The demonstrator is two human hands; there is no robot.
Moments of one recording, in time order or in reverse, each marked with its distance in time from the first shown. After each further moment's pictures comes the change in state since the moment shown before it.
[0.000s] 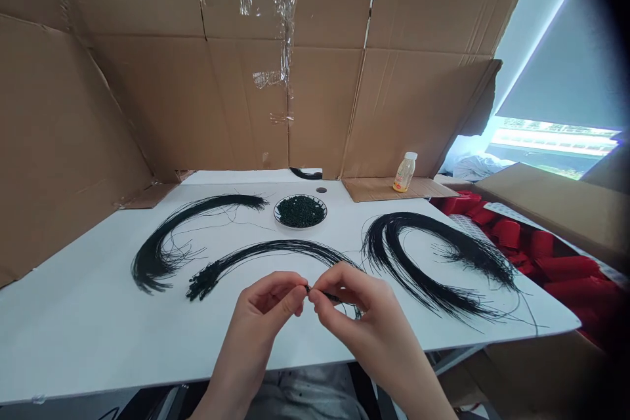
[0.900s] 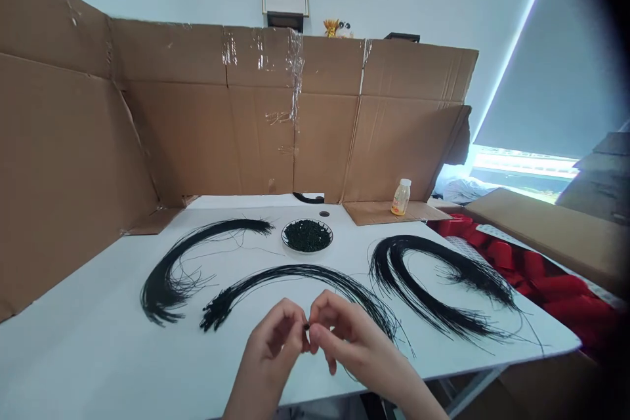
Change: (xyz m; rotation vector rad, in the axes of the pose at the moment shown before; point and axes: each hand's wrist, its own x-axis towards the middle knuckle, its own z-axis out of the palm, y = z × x) left_hand -0.006 -0.003 -0.039 0.214 -0.171 0.209; right_hand 0.010 0.028 0.031 0.216 -0.297 0.132
